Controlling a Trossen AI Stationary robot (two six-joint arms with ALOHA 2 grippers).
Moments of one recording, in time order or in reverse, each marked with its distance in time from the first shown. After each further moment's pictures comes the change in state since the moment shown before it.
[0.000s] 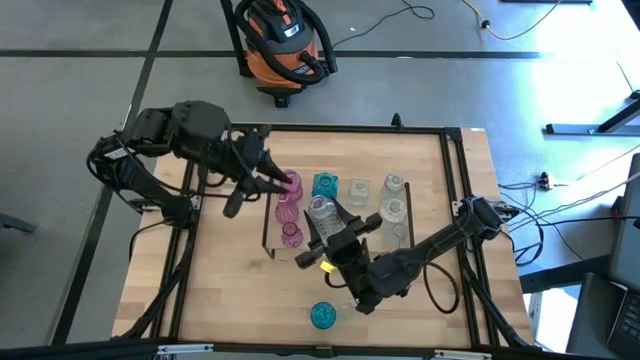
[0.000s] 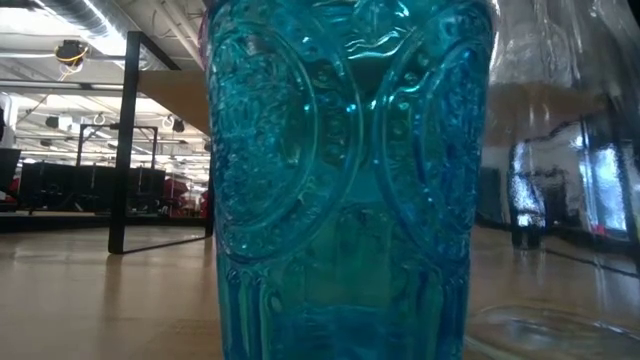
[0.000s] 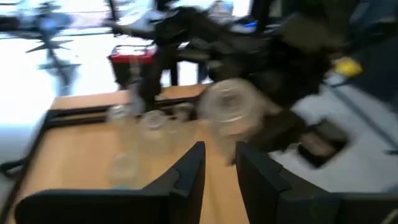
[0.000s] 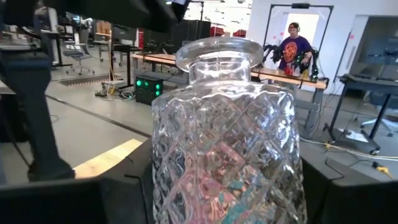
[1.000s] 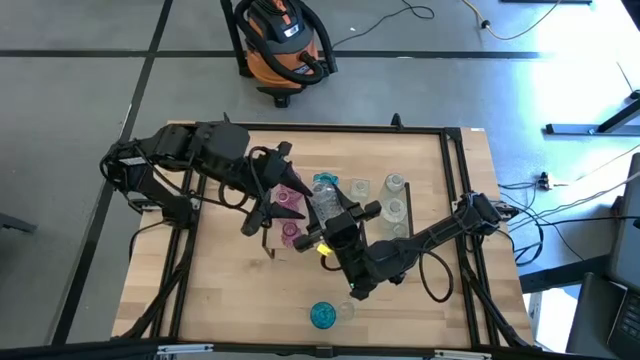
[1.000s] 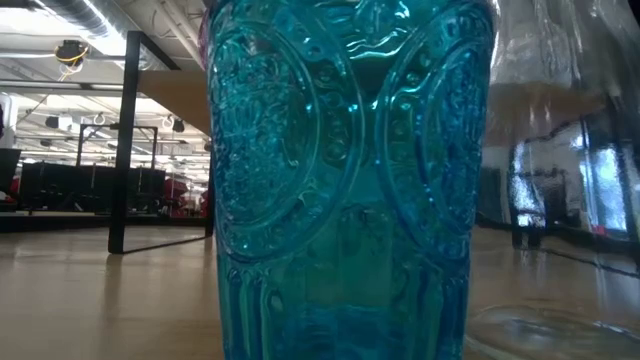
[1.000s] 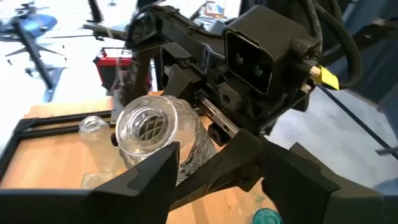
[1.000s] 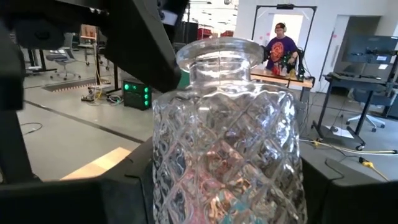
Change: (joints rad) left arm -0.052 0.082 0.000 0.104 -0.051 -0.023; right arm -0.038 -0.005 0.000 0.000 -0.005 -0.002
